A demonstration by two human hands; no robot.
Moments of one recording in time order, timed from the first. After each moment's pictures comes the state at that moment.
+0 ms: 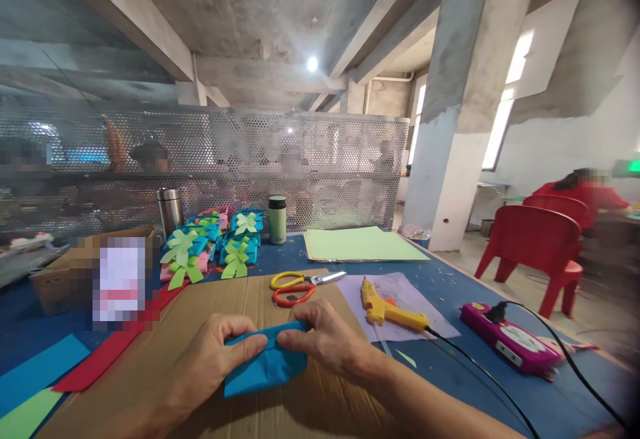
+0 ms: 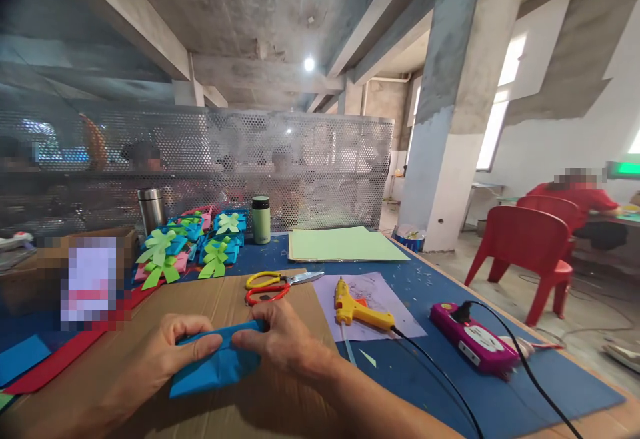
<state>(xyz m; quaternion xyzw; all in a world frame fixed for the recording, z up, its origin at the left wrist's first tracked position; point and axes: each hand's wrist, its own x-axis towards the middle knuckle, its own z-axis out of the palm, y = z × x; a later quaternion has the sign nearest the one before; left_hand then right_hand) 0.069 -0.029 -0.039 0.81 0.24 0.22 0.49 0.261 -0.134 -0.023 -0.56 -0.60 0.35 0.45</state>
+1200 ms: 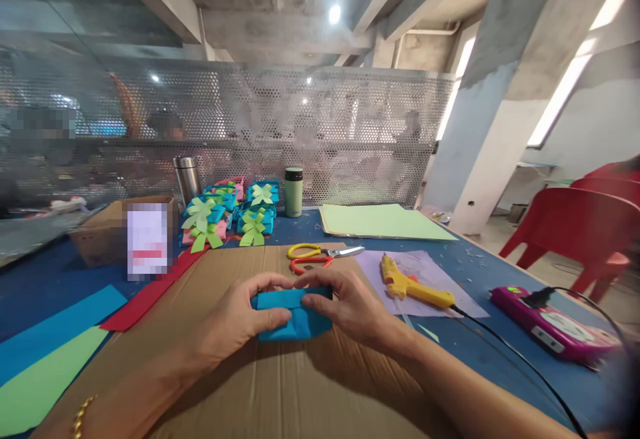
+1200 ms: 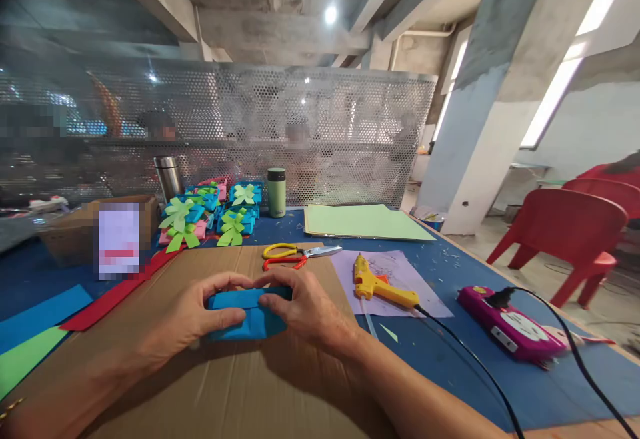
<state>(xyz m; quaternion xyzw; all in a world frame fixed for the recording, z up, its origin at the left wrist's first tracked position) 0.067 -0.032 -0.035 0.75 0.24 0.24 0.57 0.264 -0.135 -0.016 -0.57 -0.70 0.17 0.41</state>
